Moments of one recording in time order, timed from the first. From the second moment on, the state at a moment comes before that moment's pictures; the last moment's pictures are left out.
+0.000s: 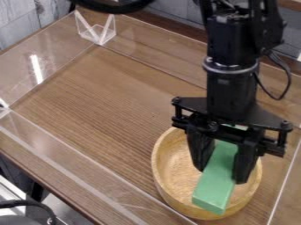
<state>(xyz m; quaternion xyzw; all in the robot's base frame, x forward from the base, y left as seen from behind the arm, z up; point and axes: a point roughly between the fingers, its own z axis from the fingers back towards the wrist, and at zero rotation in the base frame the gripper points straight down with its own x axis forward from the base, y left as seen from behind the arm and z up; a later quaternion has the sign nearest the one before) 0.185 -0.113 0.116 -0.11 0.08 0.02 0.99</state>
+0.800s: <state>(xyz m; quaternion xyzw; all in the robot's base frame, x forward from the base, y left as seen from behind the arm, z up) 0.185 -0.108 0.115 -0.11 0.09 0.03 0.99</state>
